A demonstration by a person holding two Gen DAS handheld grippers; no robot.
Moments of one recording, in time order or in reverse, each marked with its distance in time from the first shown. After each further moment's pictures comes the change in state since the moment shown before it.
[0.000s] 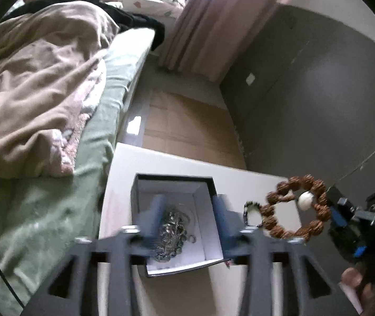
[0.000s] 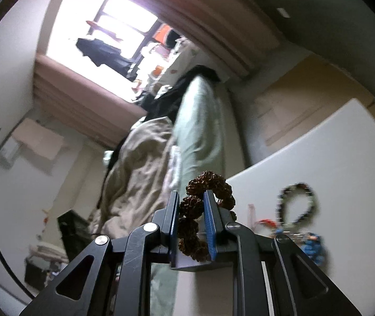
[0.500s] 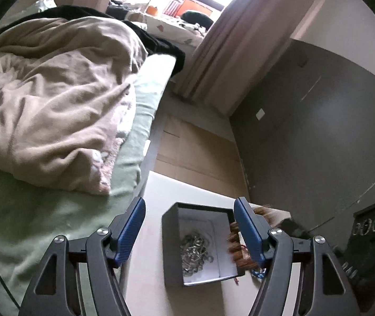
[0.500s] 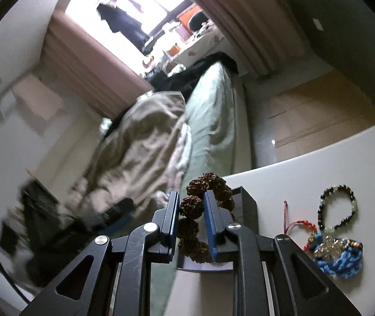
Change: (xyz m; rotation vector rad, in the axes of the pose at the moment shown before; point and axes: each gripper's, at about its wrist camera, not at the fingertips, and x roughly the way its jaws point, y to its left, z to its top) left arm -0.041 0.040 0.009 -0.097 -0.142 0.015; right arm 0.079 0.058 -0.035 -0.235 0.119 -0.103
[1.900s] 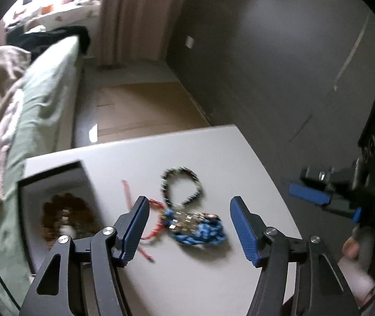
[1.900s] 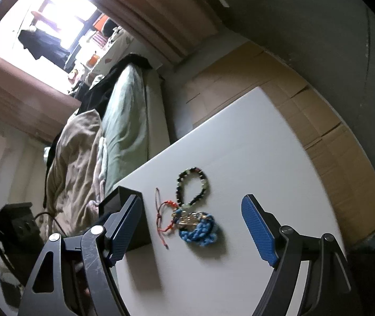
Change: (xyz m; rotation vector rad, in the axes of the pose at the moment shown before) left arm 0.089 -0.181 -0.095 0.467 0.309 -0.114; right arm -0.134 -0.154 0.001 0.367 0.027 -0.274
